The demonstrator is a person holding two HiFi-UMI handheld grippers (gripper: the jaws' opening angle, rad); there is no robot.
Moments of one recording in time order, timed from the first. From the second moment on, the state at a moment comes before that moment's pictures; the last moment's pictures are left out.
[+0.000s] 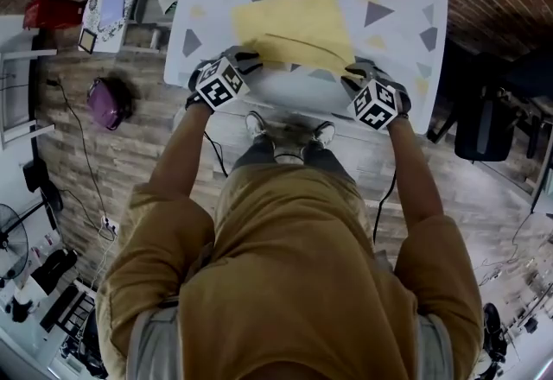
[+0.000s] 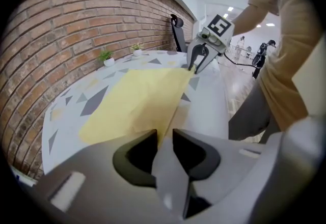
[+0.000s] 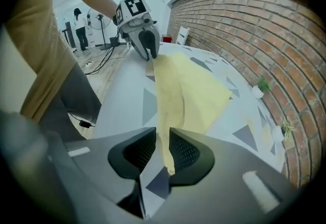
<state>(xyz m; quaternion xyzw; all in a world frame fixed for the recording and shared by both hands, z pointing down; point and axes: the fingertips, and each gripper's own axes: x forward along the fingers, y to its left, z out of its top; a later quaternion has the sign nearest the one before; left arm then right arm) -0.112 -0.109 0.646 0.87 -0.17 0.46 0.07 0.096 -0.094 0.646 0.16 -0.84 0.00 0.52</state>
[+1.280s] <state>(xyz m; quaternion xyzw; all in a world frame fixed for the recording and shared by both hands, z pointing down) -0.134 -0.136 0.609 0.87 -0.17 0.35 0.30 0.096 -0.152 0.597 0.15 -0.85 0.16 0.47</state>
